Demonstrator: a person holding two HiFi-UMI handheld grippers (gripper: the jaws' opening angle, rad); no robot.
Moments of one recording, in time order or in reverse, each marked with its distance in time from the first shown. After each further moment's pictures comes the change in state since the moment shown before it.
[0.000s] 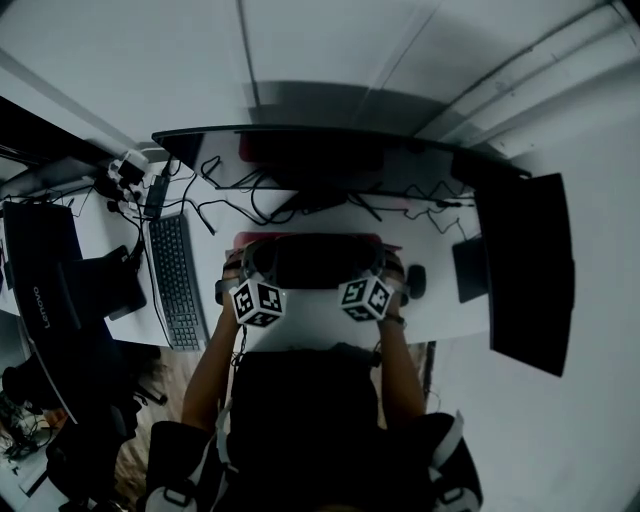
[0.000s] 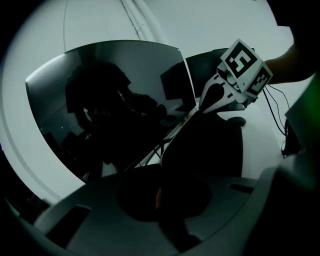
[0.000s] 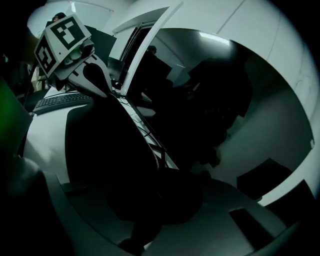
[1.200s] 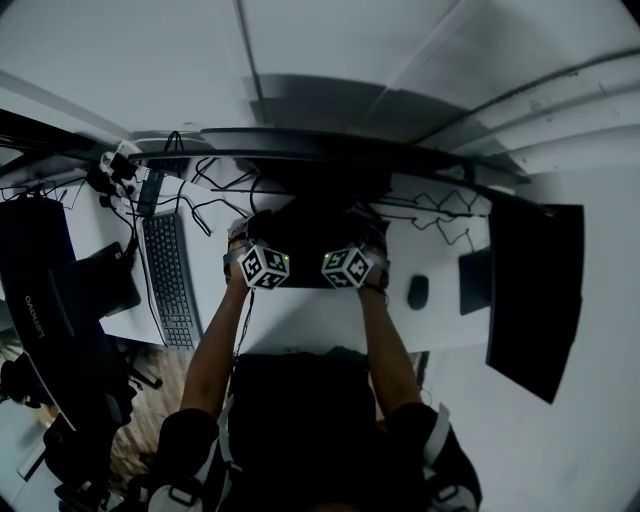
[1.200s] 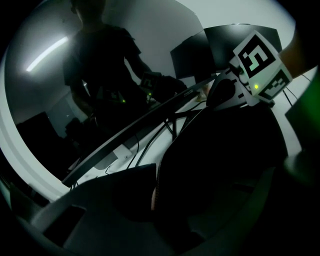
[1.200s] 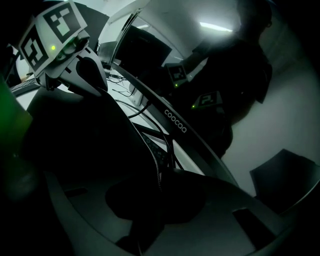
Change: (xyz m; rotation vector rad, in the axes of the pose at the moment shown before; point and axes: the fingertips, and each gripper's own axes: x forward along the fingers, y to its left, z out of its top) left arm 0.132 0.021 -0.062 -0.075 0.127 0.059; right arm 0.147 0.011 -0.022 0.001 0.067 -0.035
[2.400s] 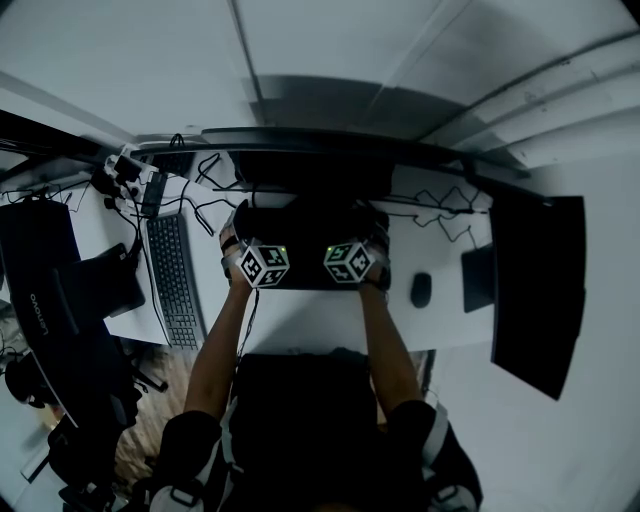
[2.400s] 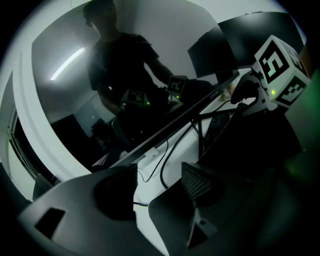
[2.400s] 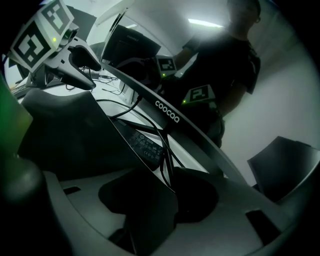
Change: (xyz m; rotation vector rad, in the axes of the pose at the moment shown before) left arm -0.019 0.051 -0.001 -0.079 0.000 0.263; right arm 0.009 -0.005 -0.008 0.111 0.016 -0.040
